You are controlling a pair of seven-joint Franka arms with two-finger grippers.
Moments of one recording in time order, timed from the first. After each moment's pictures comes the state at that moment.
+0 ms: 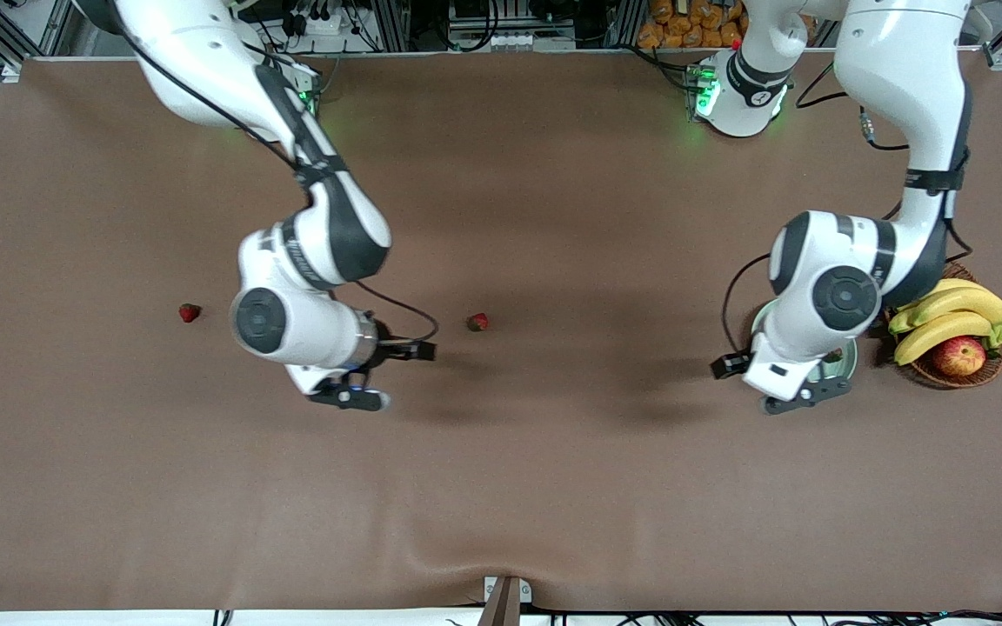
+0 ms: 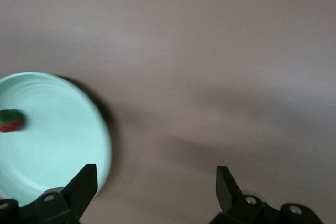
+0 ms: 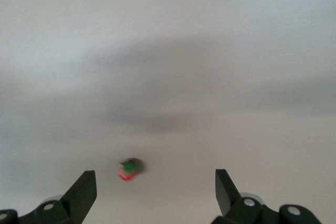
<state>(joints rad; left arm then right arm) -0.30 0.45 0.04 -1.77 0.06 2.21 -0.55 0.46 0.59 -0.09 -1.45 0.37 1.95 0.41</state>
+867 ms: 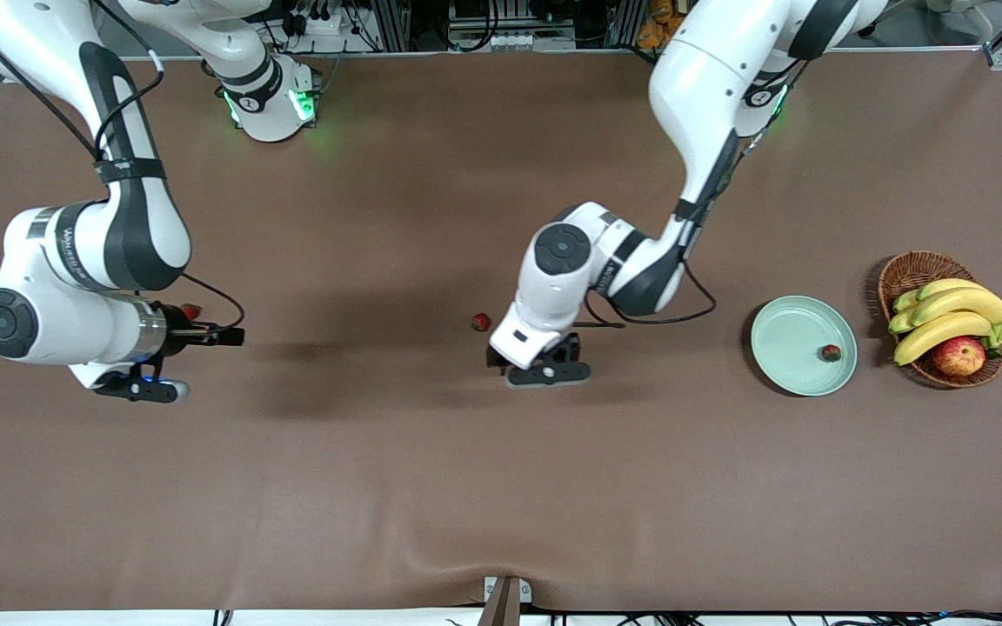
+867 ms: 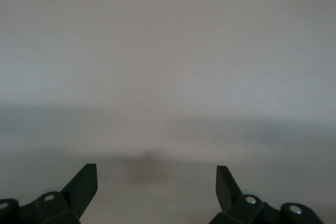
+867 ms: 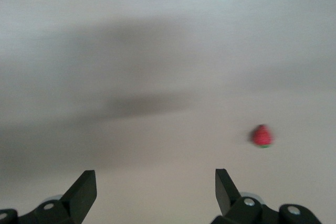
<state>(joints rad) -0.73 0.81 0.00 -1.38 0.06 2.45 -0.83 0.12 0.39 -0.10 -1.71 0.06 1.83 0.11</state>
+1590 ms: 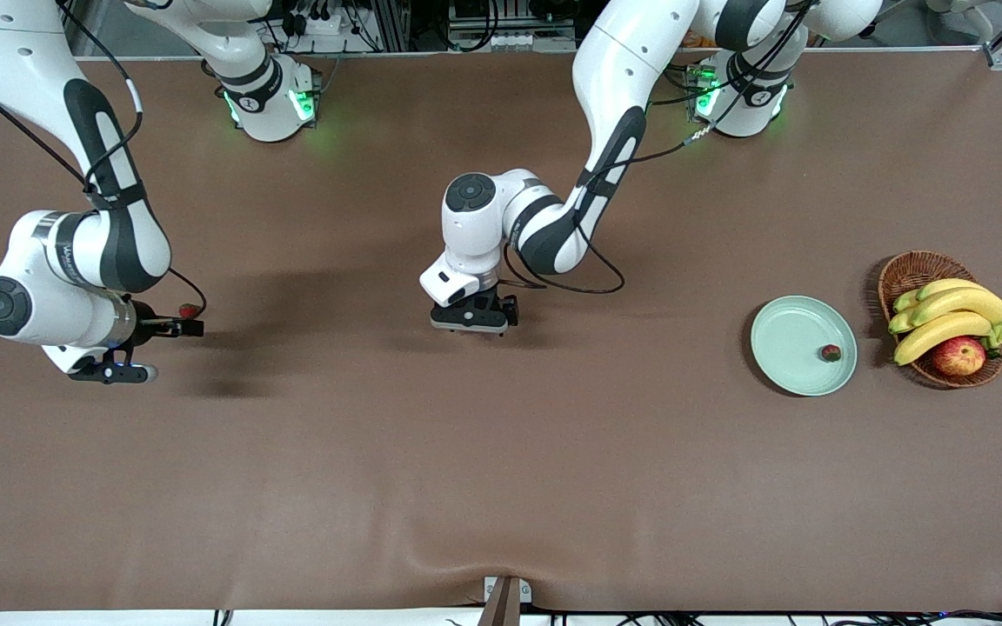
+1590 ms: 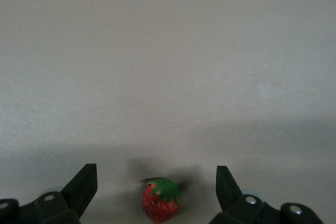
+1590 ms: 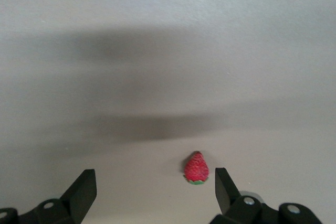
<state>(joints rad) -0.99 0.90 0.13 -1.39 0.12 2.47 -0.89 -0.03 0.39 -0.10 -1.97 0.00 2.12 -0.06</state>
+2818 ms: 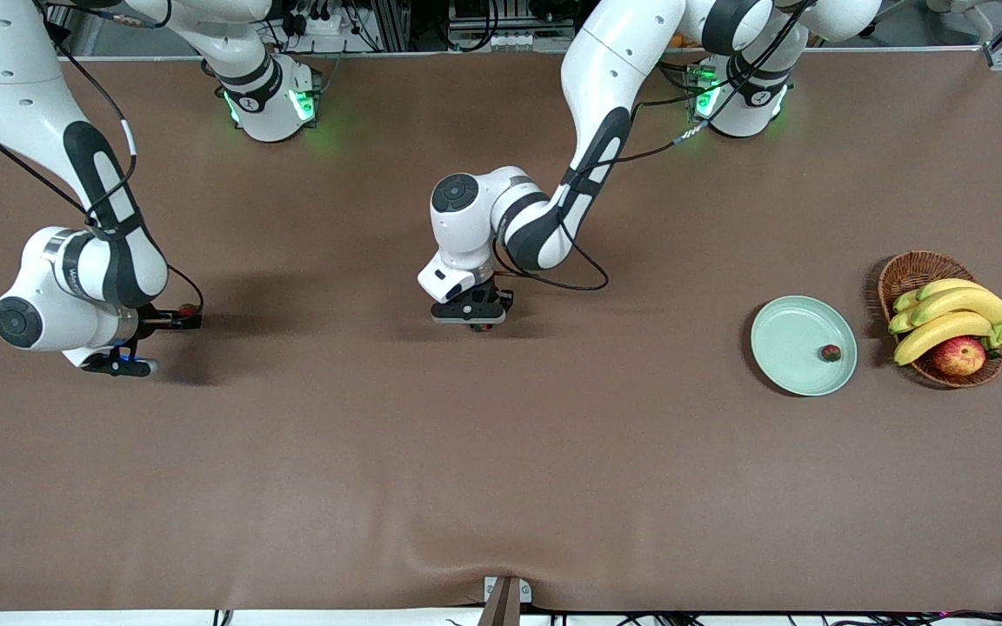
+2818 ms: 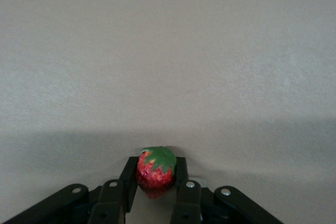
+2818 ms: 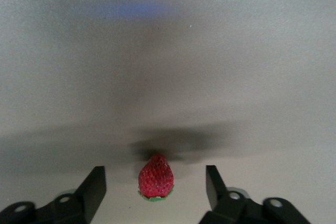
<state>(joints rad) -1.02 0.93 0.14 -1.36 0.13 2.37 -0.99 -0.10 0.51 -0.11 -1.99 -0.01 2.14 -0.09</state>
